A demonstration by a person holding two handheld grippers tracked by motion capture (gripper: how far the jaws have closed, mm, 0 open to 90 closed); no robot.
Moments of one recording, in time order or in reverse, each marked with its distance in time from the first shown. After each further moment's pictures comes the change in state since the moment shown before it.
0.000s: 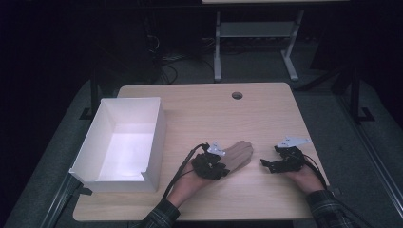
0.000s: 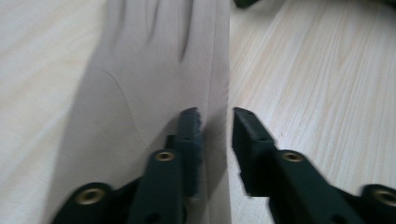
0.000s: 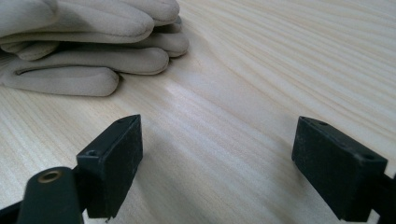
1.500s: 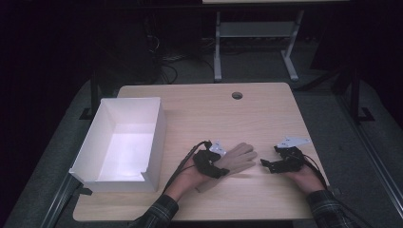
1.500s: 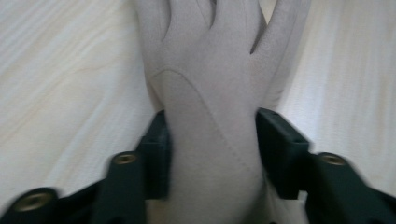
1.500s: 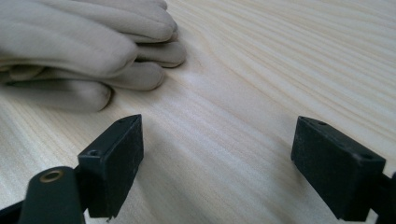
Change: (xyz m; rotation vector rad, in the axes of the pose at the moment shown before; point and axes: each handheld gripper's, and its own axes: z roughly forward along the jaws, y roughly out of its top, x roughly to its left) left arm 0.018 -0.004 0.023 0.044 -0.015 0.095; right arm 0.000 0.000 0.000 -0.001 0.002 0.000
